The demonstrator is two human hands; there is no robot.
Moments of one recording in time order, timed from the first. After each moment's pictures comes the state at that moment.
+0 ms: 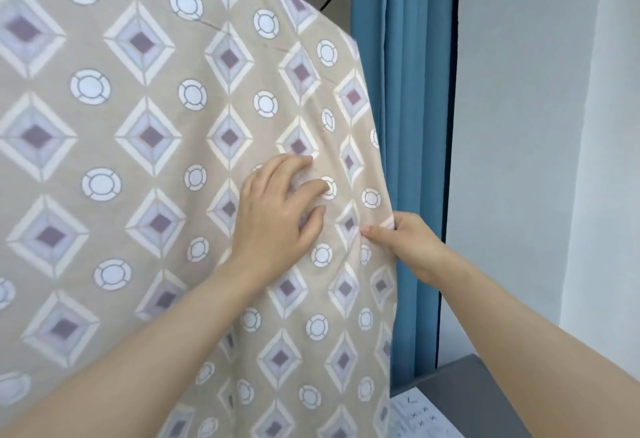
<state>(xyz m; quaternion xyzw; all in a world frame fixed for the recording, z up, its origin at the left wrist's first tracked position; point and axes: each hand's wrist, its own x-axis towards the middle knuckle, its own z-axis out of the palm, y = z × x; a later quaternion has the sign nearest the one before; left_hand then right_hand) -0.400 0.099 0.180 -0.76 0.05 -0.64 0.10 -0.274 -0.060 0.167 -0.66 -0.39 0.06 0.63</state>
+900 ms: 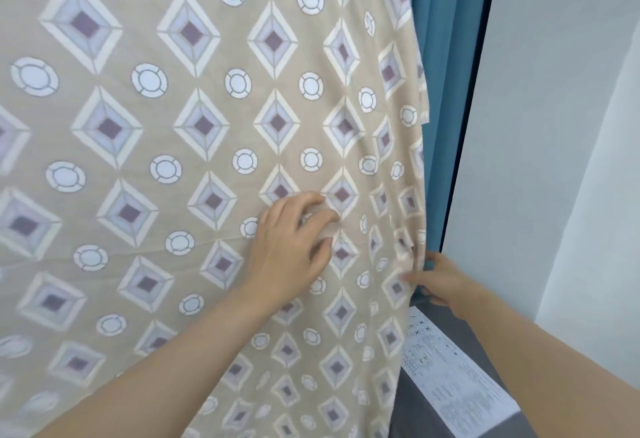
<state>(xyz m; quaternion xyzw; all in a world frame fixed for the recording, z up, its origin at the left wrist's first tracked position) -0.436 0.090 0.054 -0.83 0.03 -0.56 0.01 -0.269 -0.098 0.016 -0.82 -0.14 0.16 0.53</state>
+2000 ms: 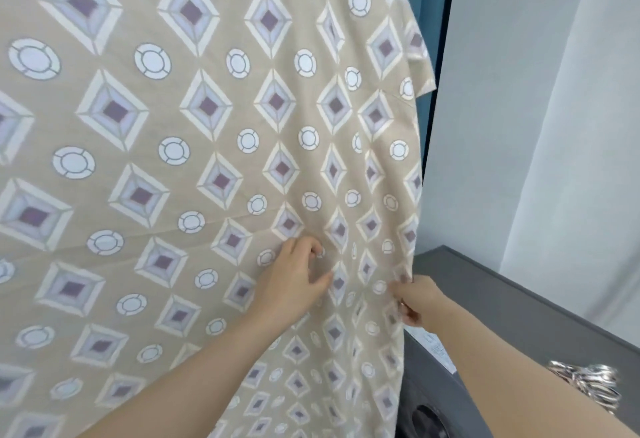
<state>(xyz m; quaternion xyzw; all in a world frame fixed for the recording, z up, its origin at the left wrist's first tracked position) -0.480 0.086 0.006 -0.92 -0.06 -0.27 -0.27 -0.343 -0.090 -0.041 -0.76 0.02 0.20 0.62</state>
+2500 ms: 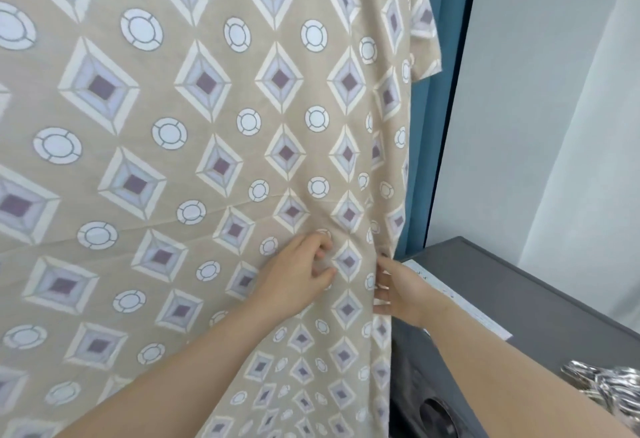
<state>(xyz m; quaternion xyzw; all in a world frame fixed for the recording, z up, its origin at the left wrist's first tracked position) -0.476 0.095 -0.001 -0.94 -0.05 -0.23 -0.25 -0.345 -0.058 -0.048 -0.63 -0.06 0.36 0.69</state>
